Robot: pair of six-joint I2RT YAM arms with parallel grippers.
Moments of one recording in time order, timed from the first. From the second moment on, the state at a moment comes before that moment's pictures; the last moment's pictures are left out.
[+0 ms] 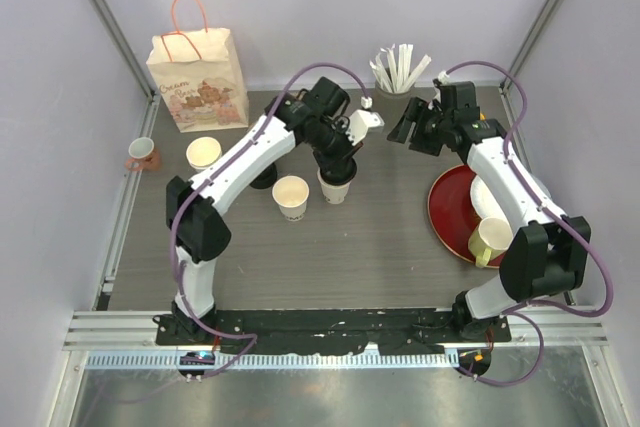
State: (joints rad) left arm -0.70 1.95 2.03 -1.10 0.40 0.36; right arm 0.18 1.51 1.33 -0.55 -0.24 0.50
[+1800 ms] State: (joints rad) left arm -0.75 2.11 2.09 -1.15 0.25 0.33; right arm 0.17 1.46 1.24 -0.53 -0.29 0.48
